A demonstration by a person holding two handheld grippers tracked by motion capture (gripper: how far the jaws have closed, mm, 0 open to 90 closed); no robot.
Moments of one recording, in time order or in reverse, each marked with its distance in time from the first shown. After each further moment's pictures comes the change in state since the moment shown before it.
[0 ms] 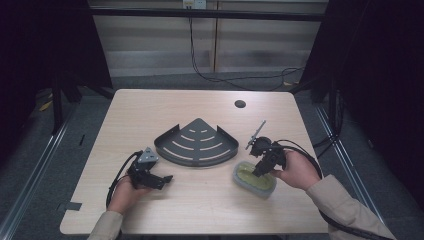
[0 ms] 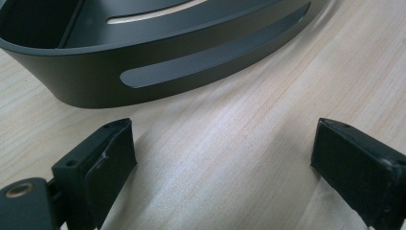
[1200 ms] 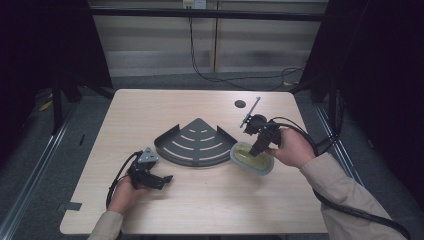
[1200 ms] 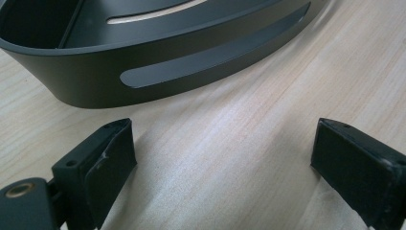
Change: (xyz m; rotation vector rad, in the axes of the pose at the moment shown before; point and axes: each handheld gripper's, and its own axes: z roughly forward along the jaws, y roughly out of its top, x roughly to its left) left arm 0.000 0.000 0.000 -0.004 0.003 0.000; right arm -0.017 0.041 -0.040 -0.004 -0.073 0.007
